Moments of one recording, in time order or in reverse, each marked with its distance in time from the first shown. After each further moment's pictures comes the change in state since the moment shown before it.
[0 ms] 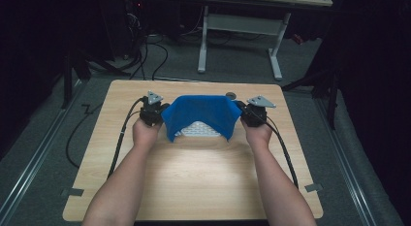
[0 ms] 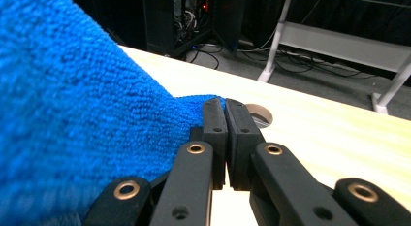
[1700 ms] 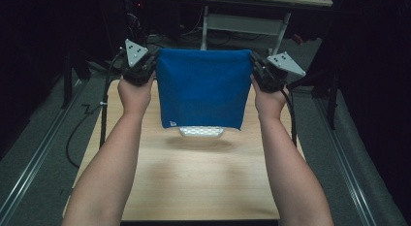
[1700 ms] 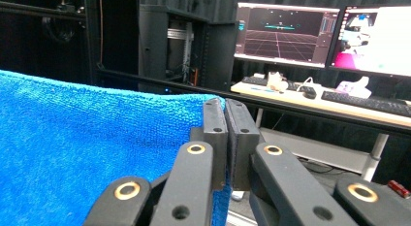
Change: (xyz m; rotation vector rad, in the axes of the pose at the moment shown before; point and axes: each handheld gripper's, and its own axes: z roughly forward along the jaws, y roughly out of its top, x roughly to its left) left arm -0.001 0.145 -0.103 -0.443 0.174 0.091; right arm 0.003 0.149 -0.077 -0.369 -0.062 -0.023
